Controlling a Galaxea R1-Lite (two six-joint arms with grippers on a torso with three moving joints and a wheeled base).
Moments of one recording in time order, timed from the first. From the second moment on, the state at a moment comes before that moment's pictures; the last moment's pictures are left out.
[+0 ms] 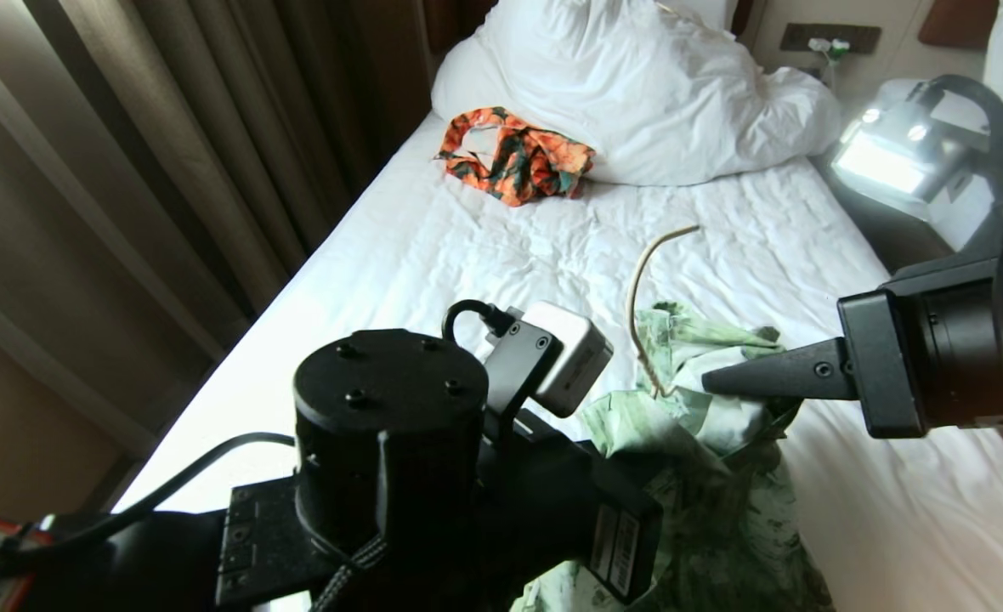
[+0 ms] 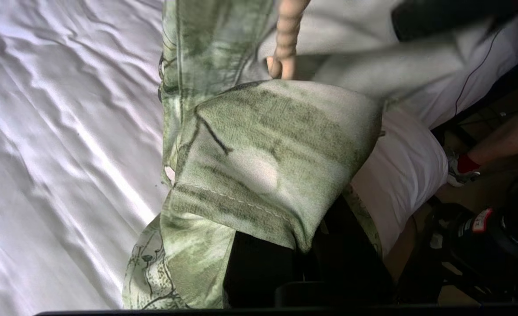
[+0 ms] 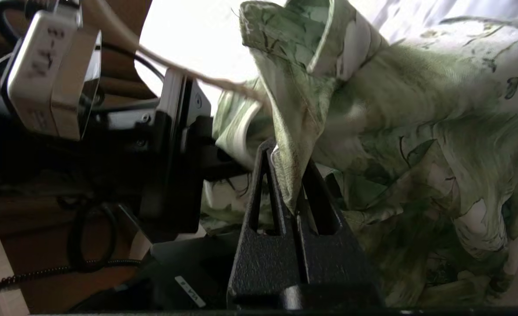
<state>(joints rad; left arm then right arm) -1.11 1.65 -0.83 -0.62 0.15 -0.14 0.77 1.40 -1.38 0.49 0.15 0.43</state>
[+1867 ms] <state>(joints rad) -1.11 1.72 -0.93 -1.14 0.18 -0.20 0.79 1.16 -1.51 0.52 0.17 0.22</state>
